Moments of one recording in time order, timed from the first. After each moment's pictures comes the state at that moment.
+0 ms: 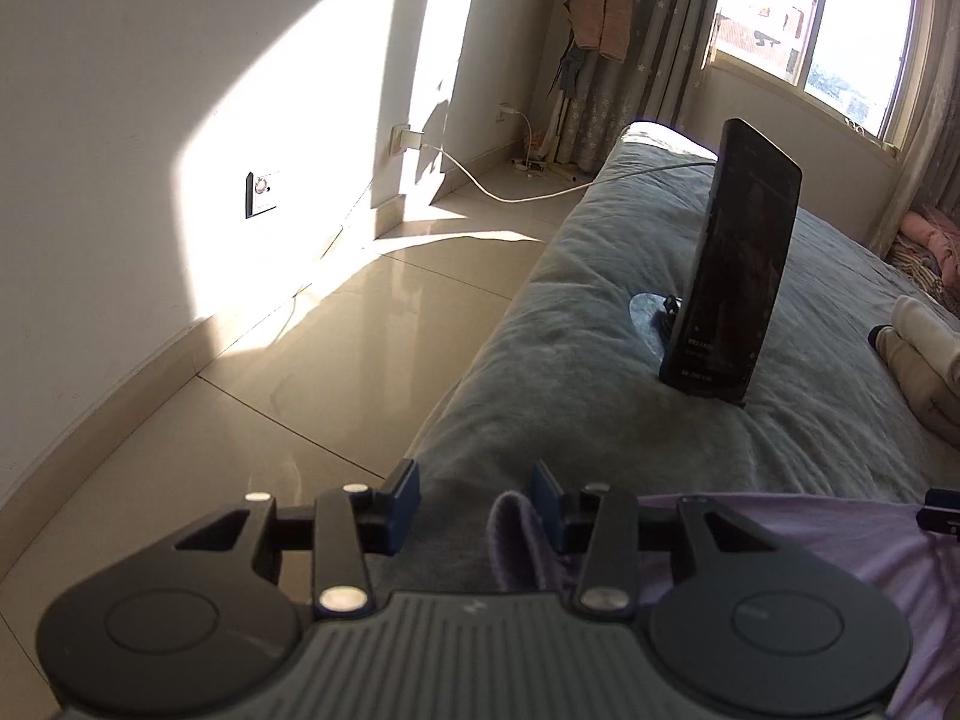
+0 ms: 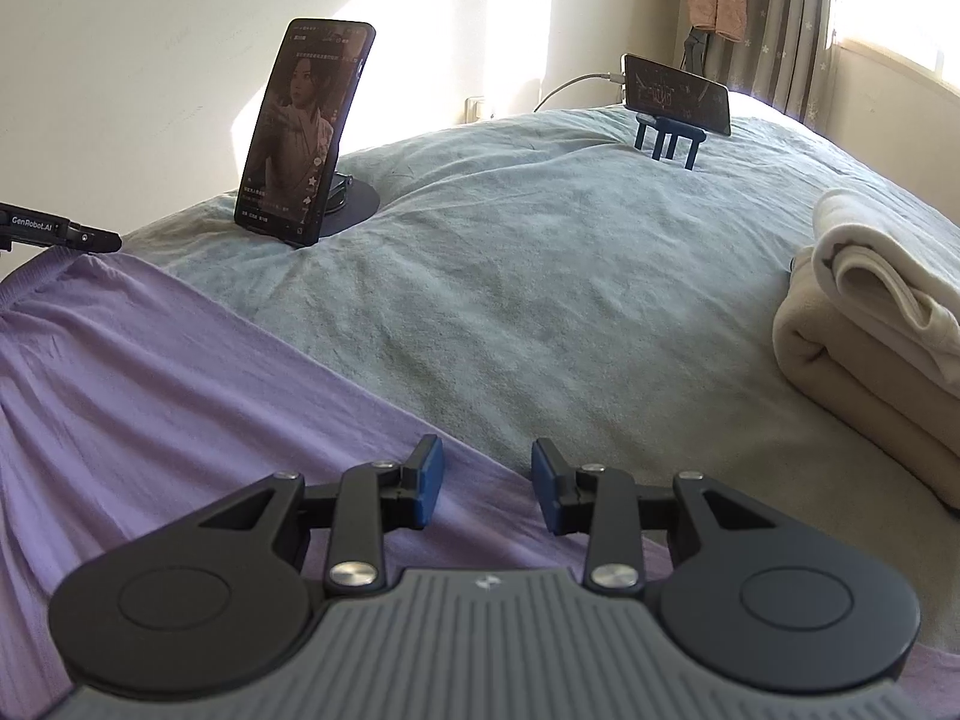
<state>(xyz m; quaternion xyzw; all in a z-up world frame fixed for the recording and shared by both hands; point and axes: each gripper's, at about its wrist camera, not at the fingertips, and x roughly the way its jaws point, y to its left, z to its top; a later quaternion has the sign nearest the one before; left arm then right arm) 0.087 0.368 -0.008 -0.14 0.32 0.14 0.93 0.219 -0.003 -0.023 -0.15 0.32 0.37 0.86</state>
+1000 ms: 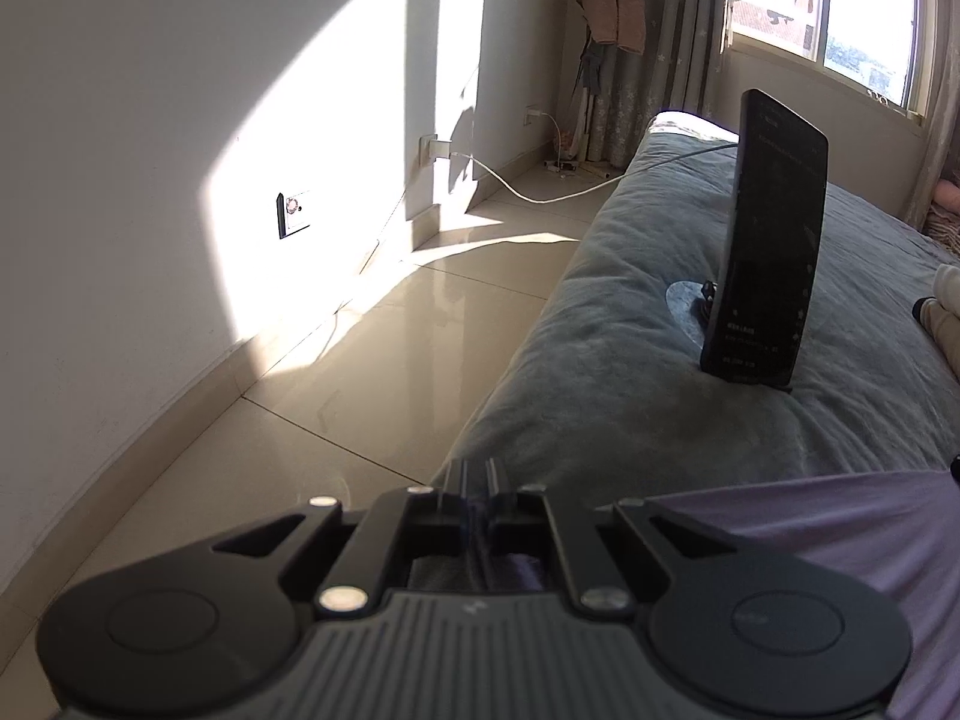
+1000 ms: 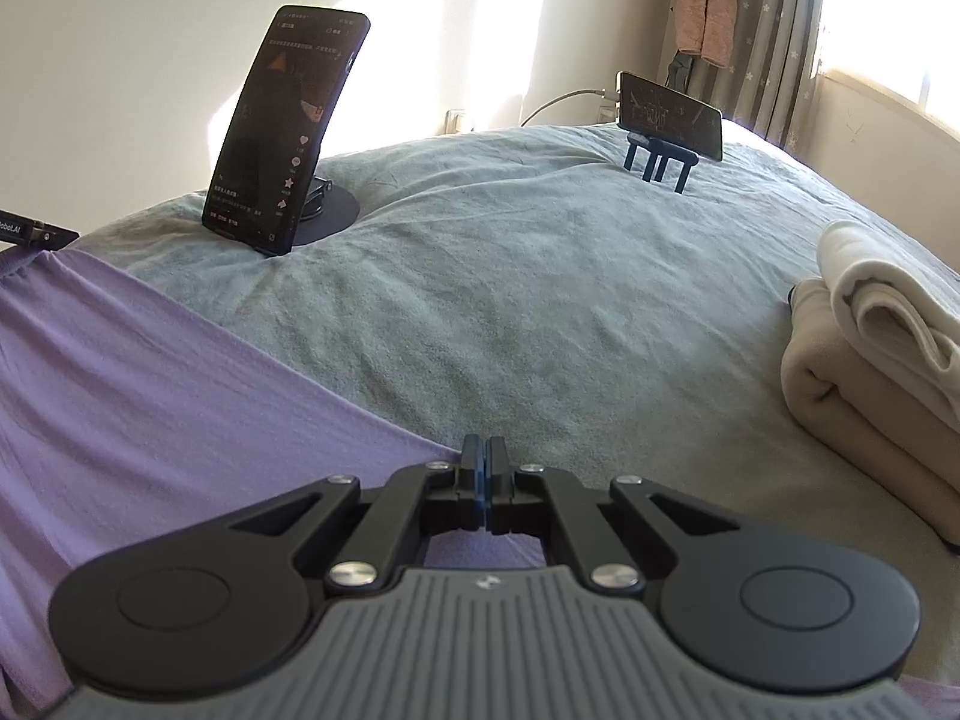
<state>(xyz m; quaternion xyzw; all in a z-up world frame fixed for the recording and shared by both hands) 0.095 0.361 -0.014 -0.09 0.33 0.19 0.92 0.224 0.021 -0.035 -0.17 0.29 0.33 0.88</state>
